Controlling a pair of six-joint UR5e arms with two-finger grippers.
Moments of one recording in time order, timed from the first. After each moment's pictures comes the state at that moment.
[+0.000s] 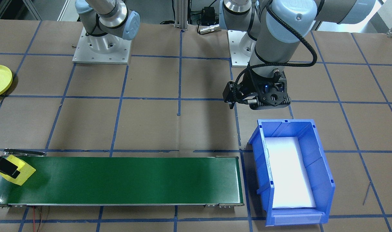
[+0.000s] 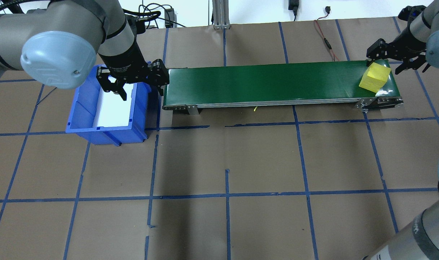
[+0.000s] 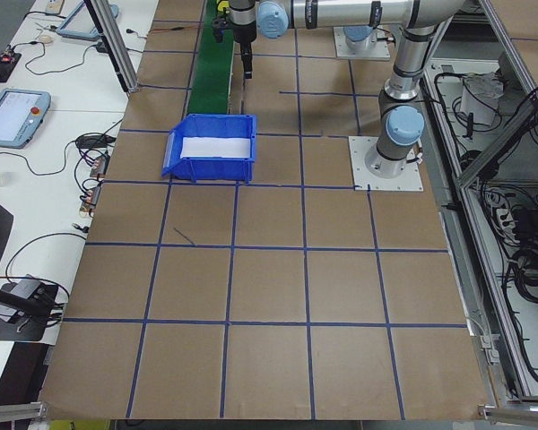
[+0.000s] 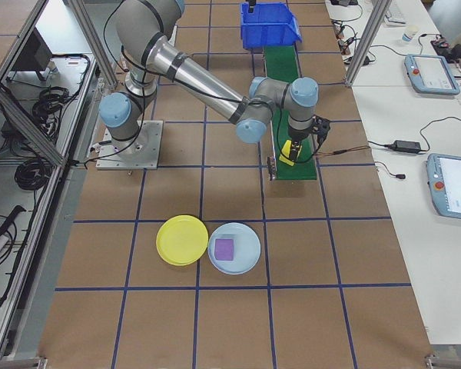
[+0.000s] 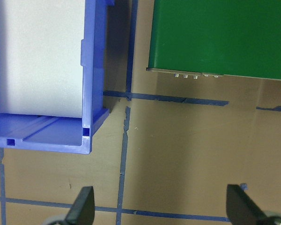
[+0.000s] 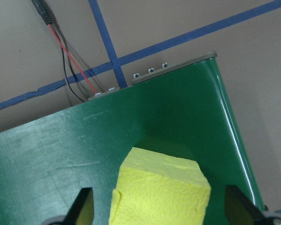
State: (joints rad) left arm -1.66 -1.70 -1.58 -1.48 1.58 -0.20; right arm 1.14 -1.13 1.56 -2.10 -1.47 -0.09
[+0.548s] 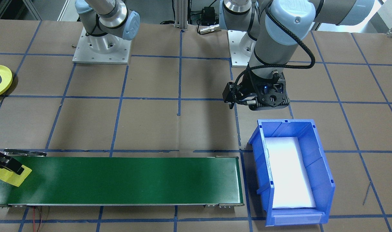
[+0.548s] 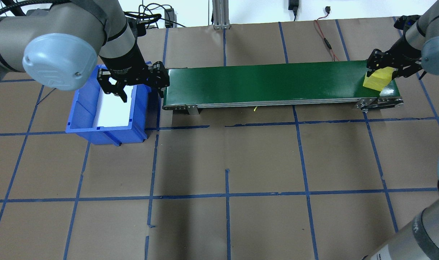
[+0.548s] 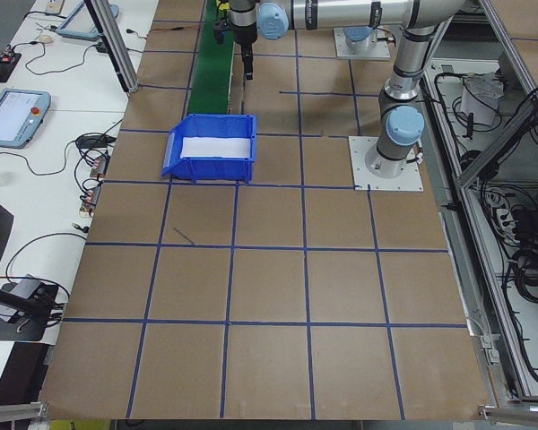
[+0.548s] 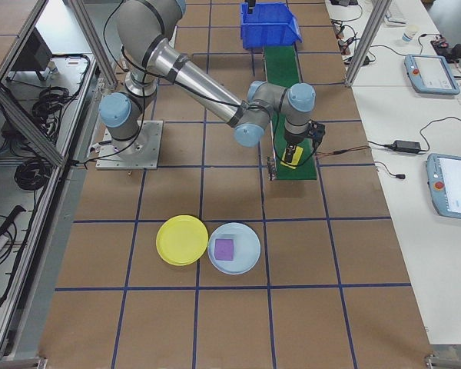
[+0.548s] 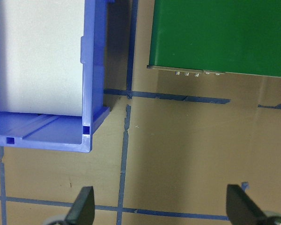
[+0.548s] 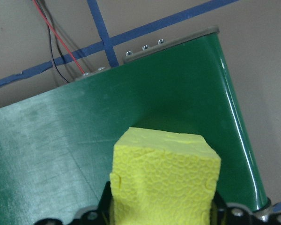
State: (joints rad) left arm -1.66 -1.70 -1.59 -1.47 1.58 -0.19; right arm 1.14 -1.13 1.59 -2.11 -1.49 -0.12
